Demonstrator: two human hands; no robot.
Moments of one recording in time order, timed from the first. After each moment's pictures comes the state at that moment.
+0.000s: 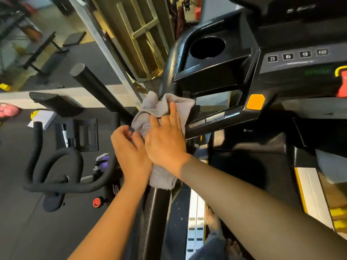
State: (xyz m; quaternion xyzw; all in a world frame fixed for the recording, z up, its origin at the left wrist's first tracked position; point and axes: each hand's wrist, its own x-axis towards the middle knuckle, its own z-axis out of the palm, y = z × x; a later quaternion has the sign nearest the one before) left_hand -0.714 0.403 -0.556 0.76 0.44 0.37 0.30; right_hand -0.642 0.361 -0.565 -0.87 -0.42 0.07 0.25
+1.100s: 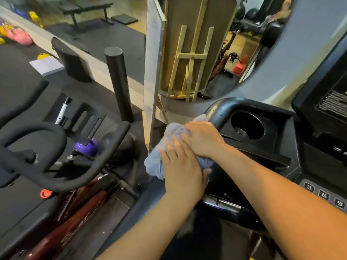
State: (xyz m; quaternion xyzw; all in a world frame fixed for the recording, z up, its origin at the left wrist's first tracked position) left_hand -0.590 0.403 -0.544 0.88 0.46 0.04 0.09; right_hand -0.471 0.438 -0.516 -0.78 -0.62 0.07 0.03
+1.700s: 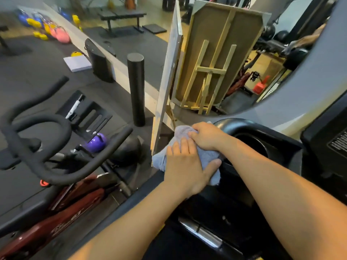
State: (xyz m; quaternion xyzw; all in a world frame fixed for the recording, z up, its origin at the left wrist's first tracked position) left_hand -0.536 0.435 -0.535 0.87 0.46 0.11 0.17; right_hand -0.404 0.483 -0.499 -0.76 -0.62 0.20 0.00
